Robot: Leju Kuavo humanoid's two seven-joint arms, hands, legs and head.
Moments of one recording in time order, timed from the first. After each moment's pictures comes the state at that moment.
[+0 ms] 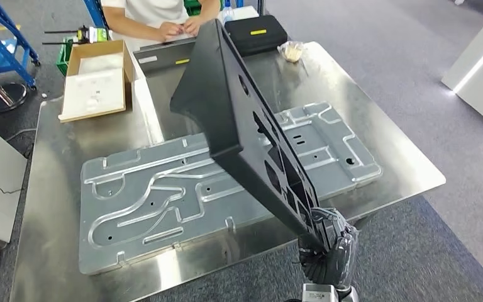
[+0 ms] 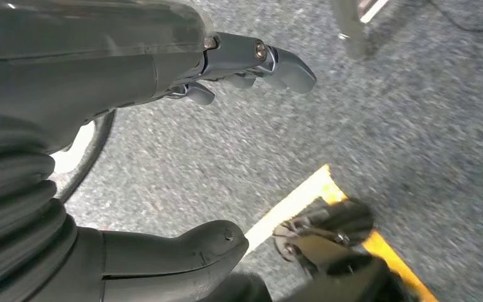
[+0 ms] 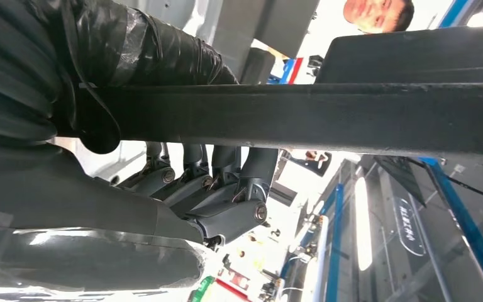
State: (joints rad) left arm -0.11 -0.16 0.91 -0.21 -1.04 0.03 -0.45; right arm 0.21 0.11 0.29 -1.79 0.45 -0.62 -0.52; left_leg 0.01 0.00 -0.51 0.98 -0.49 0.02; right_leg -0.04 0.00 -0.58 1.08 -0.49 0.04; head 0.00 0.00
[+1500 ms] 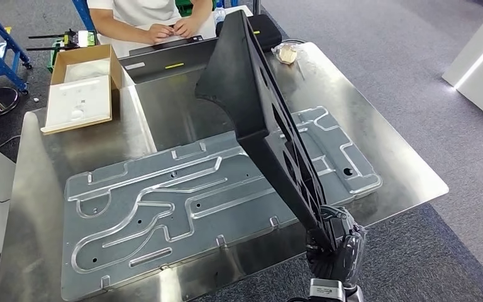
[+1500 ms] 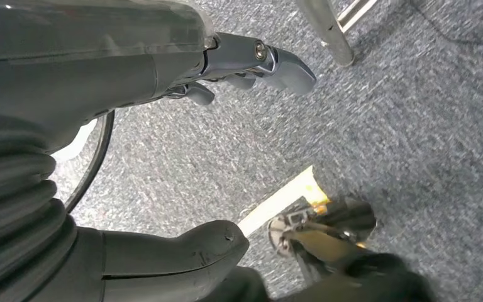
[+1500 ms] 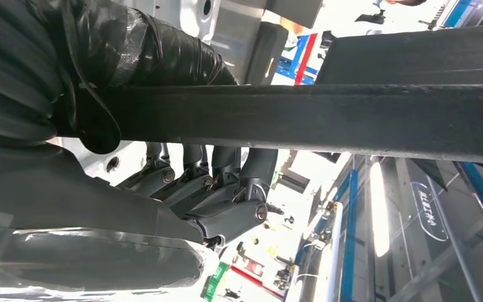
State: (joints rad) left arm -0.12 -0.16 0.94 -0.21 -1.01 0.05 -0.42; right arm 0.21 0.11 0.26 -1.80 0.44 -0.63 -0.51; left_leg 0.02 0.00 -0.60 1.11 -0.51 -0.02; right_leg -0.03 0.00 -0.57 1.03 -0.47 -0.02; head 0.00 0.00
